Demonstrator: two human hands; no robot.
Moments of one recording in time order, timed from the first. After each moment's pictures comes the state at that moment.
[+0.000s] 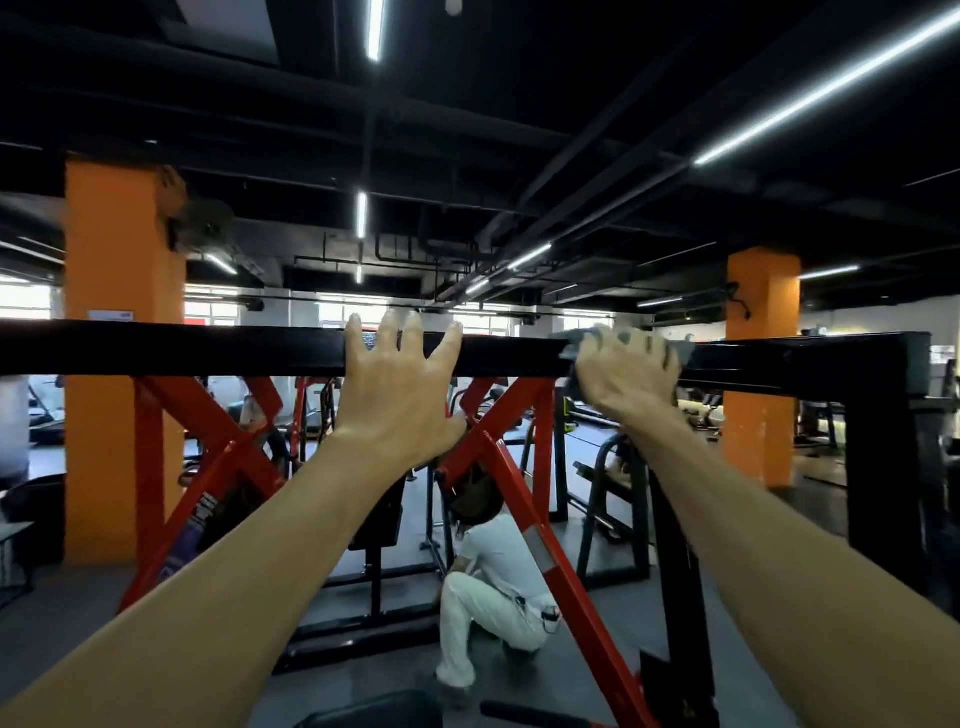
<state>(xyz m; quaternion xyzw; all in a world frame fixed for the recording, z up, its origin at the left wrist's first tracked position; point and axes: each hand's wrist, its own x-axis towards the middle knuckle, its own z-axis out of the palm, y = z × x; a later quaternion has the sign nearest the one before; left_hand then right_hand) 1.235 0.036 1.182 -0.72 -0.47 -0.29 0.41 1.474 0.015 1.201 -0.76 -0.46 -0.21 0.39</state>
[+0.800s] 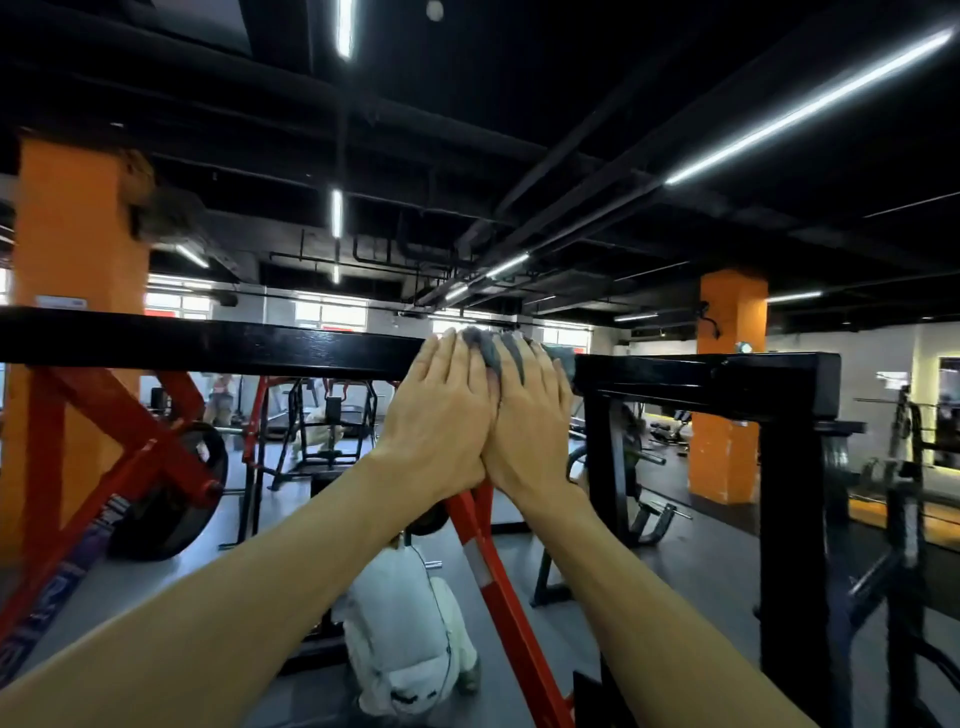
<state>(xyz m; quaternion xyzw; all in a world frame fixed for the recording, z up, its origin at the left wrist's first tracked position) 1.367 0.012 1.170 -0.78 -0.40 -0.26 0.40 1.492 0.022 1.150 -0.59 -0.55 -0.34 0.47</state>
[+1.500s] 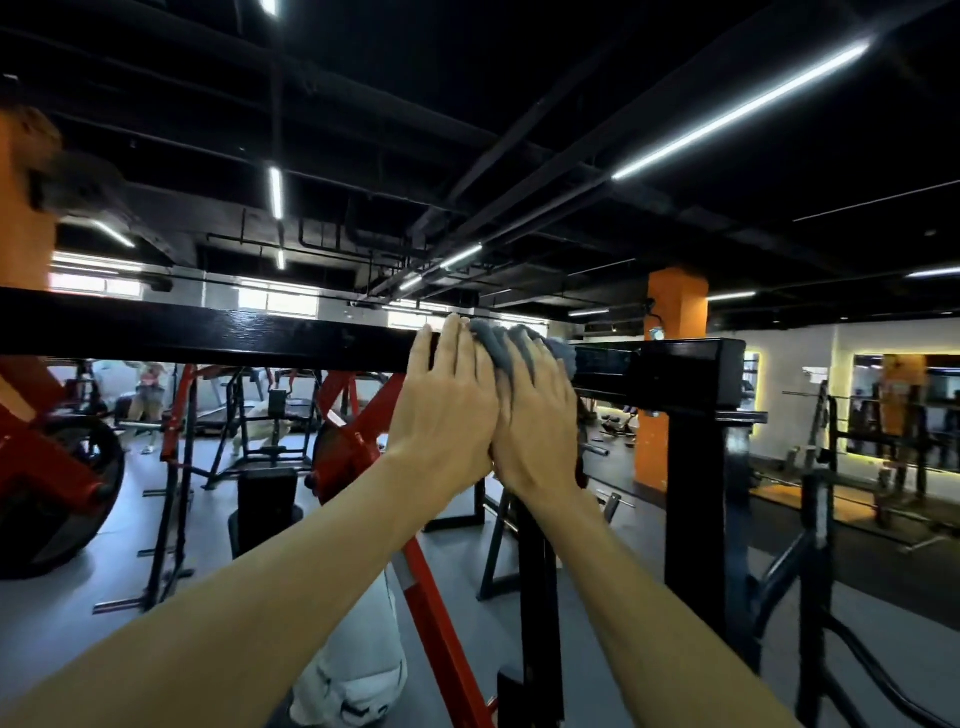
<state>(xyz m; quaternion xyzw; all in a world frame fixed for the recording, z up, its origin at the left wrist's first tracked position) 1.507 0.012 1.163 -0.76 -0.39 -0.31 0.41 1.628 0.016 1.137 -0.58 -0.55 -0.35 0.49</state>
